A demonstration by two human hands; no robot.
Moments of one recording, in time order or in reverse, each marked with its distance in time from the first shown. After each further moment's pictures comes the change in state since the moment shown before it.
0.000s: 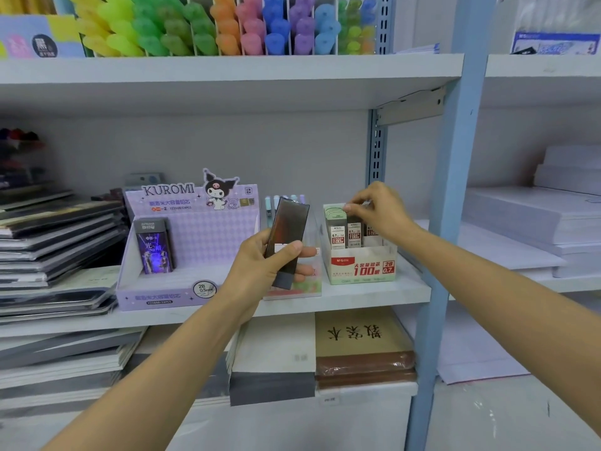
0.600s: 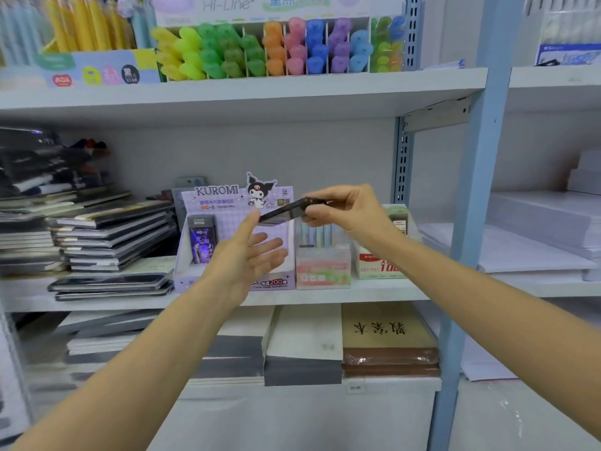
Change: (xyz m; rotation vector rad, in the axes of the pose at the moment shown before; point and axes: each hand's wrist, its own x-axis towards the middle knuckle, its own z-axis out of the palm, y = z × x) left_hand -0.043 0.042 -0.048 -0.348 0.361 -0.229; right_hand -0.055 -0.123 0.004 0.950 -0.238 -0.203
